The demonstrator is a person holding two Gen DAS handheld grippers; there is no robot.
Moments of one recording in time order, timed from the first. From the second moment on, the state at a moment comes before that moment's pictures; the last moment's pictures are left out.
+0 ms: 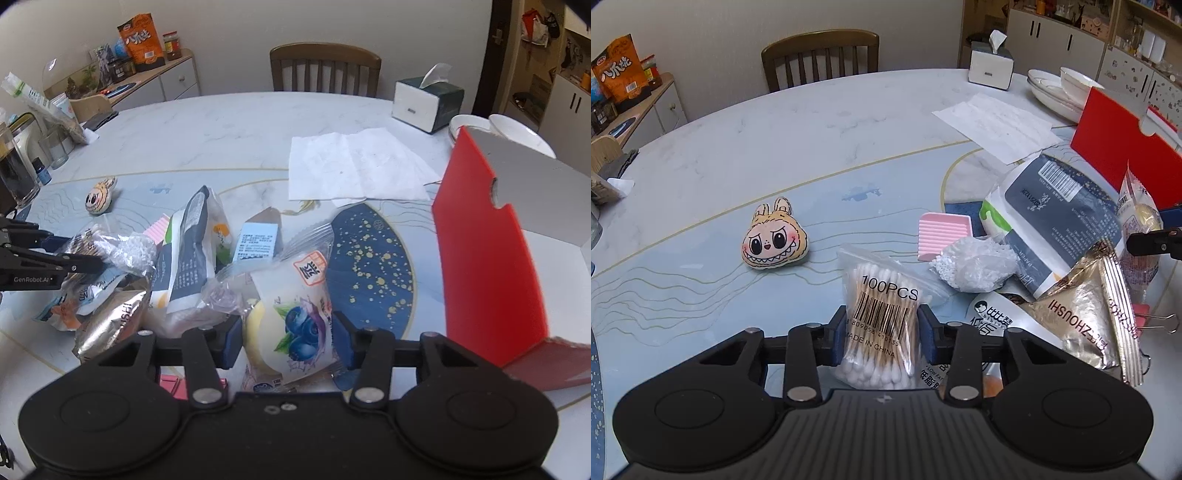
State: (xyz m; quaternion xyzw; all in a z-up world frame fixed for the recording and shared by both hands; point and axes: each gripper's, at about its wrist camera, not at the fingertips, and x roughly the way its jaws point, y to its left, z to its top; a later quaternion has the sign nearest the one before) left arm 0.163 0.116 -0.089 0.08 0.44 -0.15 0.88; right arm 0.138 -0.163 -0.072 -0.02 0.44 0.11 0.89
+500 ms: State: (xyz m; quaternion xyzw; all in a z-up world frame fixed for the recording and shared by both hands) left arm 0.136 0.114 -0.043 0.06 0.42 -0.19 0.89; right arm 0.106 -0.173 -0.031 0.01 0.42 0.07 0.90
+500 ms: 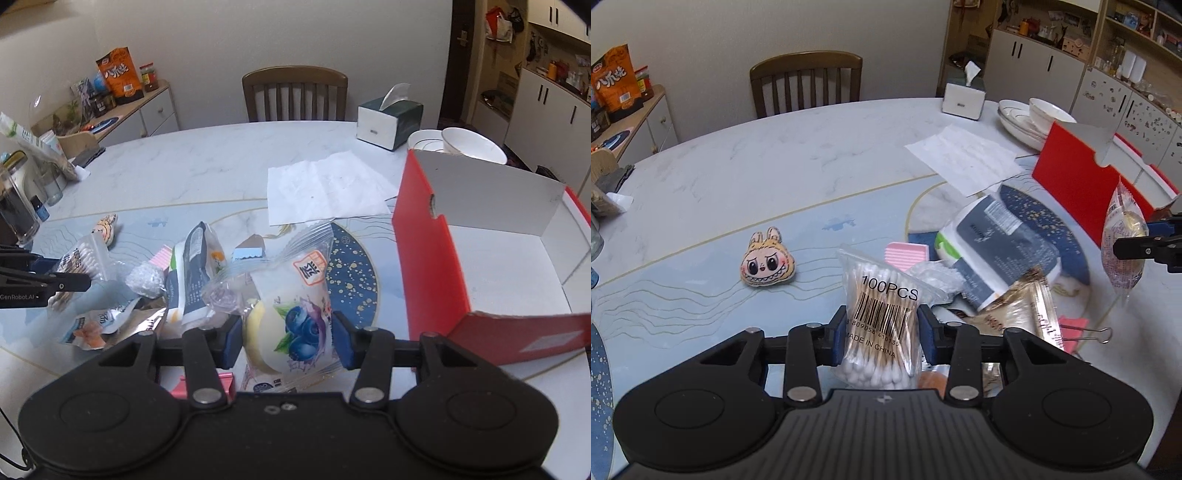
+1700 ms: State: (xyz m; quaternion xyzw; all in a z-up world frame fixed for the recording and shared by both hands) left arm 0.119 -0.143 0.047 0.07 0.35 -0.28 0.89; right arm 0.103 -0.357 0.034 0.05 0.37 0.11 0.92
